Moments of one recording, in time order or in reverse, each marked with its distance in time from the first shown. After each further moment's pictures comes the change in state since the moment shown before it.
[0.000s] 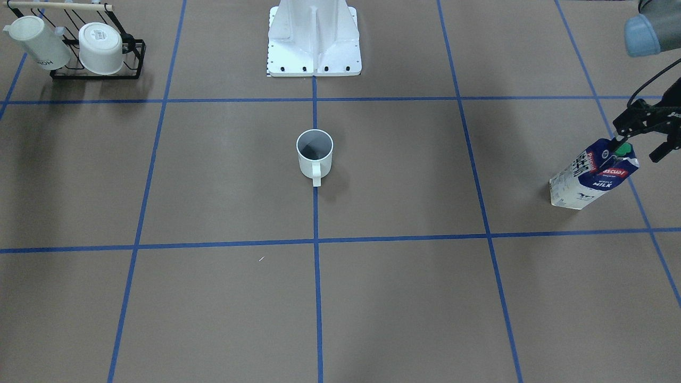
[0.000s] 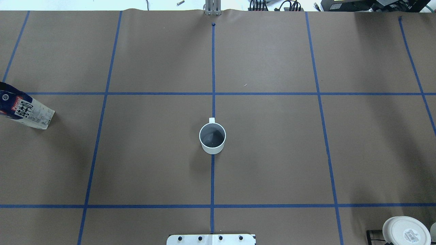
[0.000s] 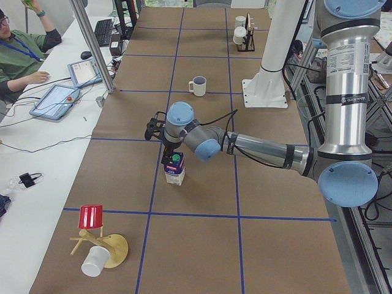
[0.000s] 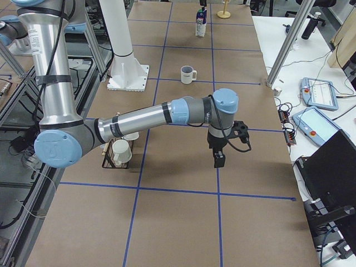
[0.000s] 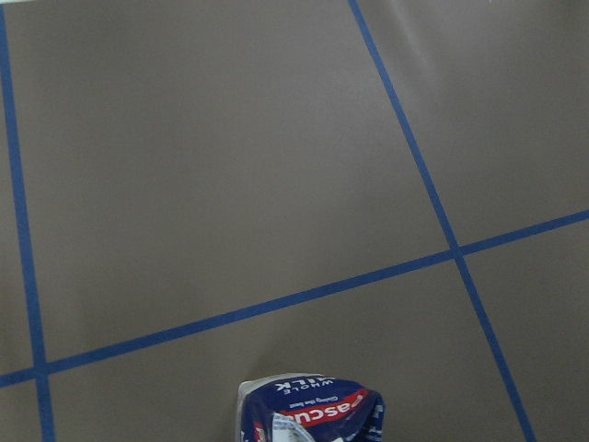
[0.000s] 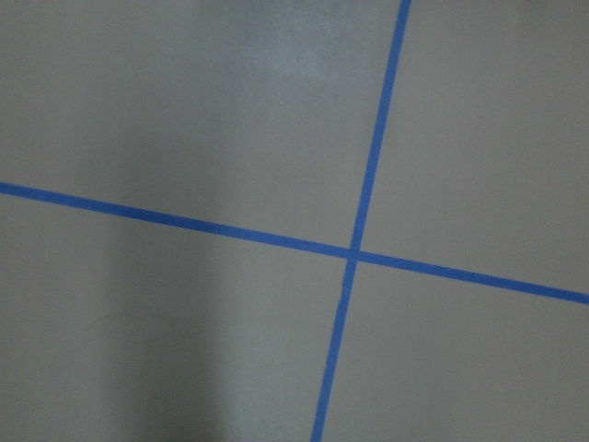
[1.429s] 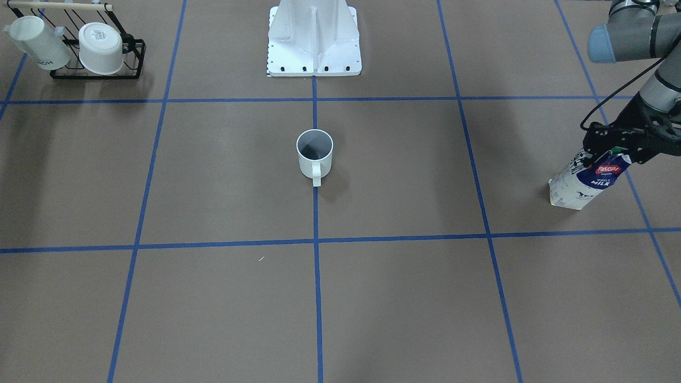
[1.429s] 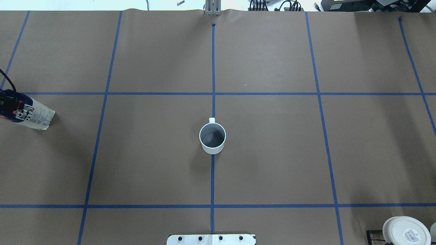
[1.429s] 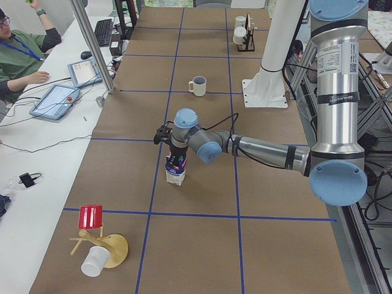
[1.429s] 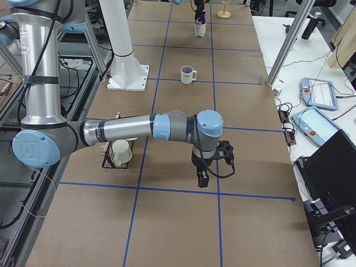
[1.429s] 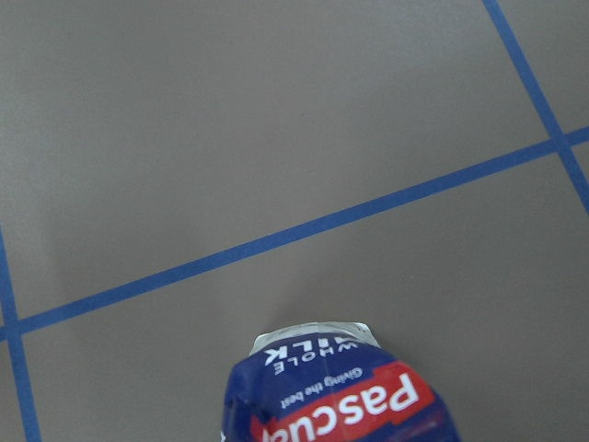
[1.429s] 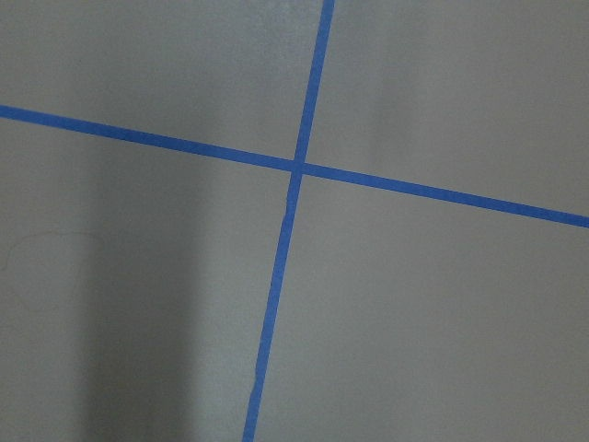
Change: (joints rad) left arm 0.147 0.019 0.015 0.000 0.139 0.104; right arm 0.038 -0.078 -0.006 0.002 -0.004 -0.064
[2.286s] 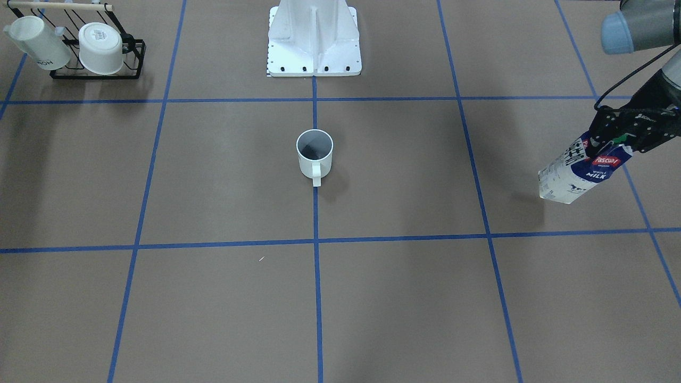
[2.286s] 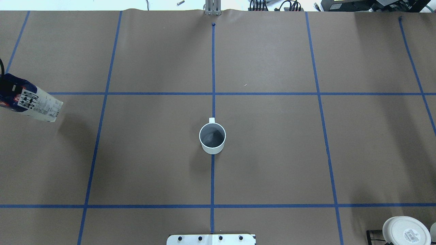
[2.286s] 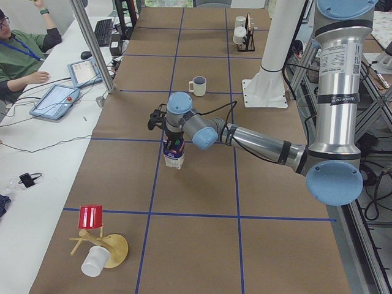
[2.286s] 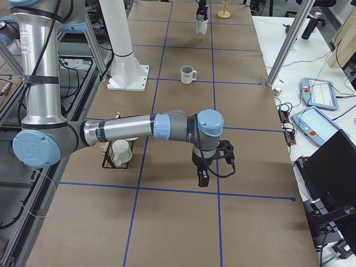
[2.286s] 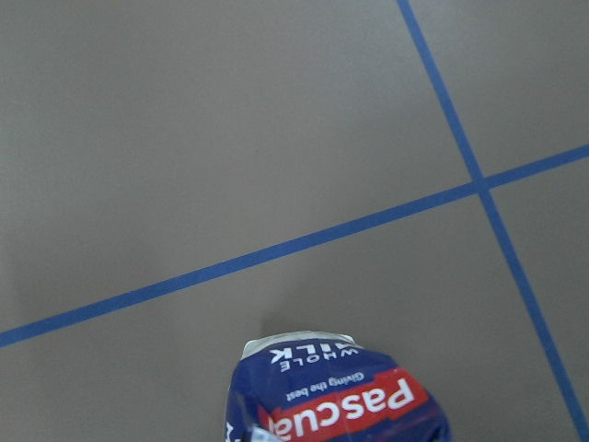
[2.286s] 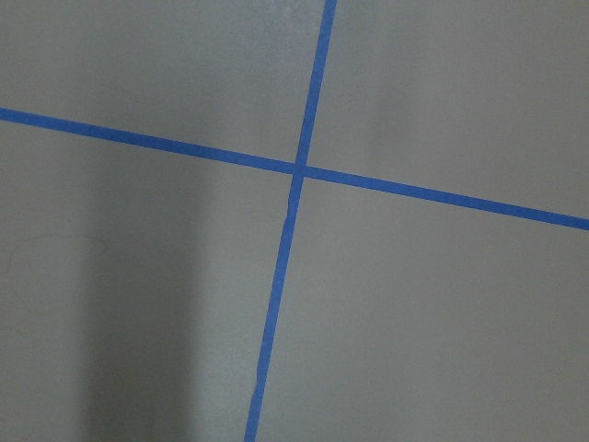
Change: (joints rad) left arm -0.096 -0.070 -0.094 0.107 -0.157 -0.122; right arm 0.000 0.003 0.000 0.000 0.002 0.001
